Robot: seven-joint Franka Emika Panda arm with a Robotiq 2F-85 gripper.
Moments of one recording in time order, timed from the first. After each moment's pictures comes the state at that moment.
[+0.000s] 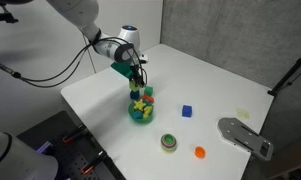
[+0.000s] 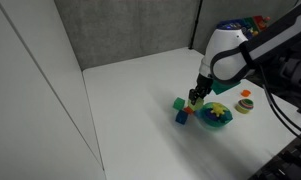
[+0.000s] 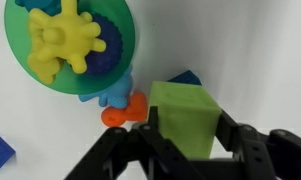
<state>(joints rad) 0.14 0.48 0.04 -2.10 0.04 2.61 0.12</state>
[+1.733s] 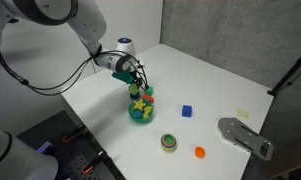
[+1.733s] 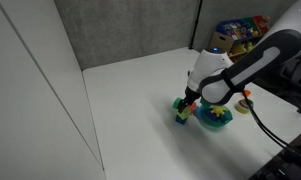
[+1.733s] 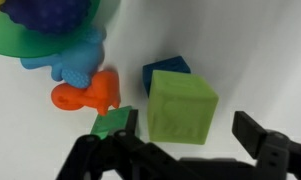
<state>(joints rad) 0.17 0.67 0.06 -2.01 -0.05 2.81 0.04</state>
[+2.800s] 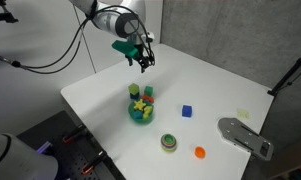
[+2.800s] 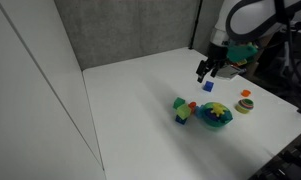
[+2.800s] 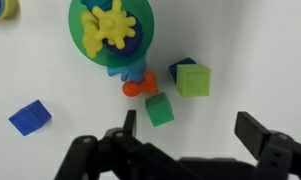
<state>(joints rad) 0.04 0.27 0.08 -2.06 0.04 2.34 0.04</state>
